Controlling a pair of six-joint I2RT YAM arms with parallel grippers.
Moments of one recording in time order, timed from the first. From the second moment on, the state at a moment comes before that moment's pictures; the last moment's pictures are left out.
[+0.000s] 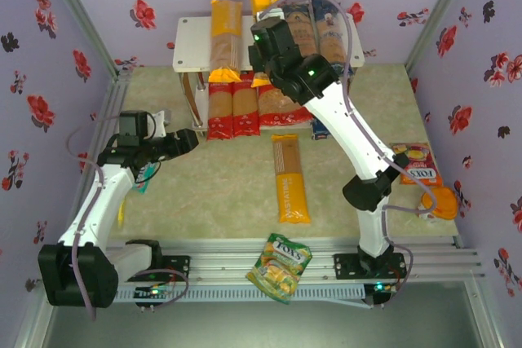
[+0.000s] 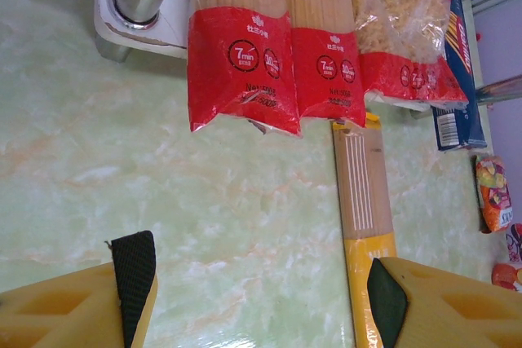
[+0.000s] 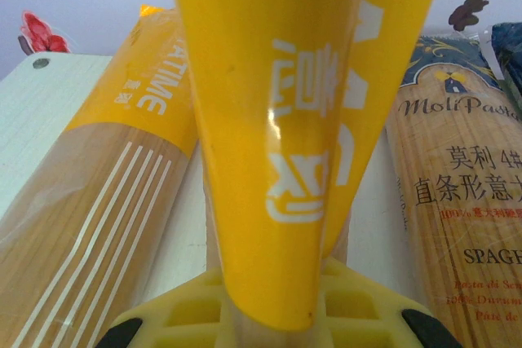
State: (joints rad) left arm -0.09 1.12 0.89 -0.57 0.50 -0.42; right arm 0.77 1.98 2.48 -0.96 0.49 0.28
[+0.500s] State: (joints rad) left arm -0.09 1.13 0.90 -0.57 0.50 -0.41; right arm 0.71 2.02 2.53 -0.95 0.37 0.37
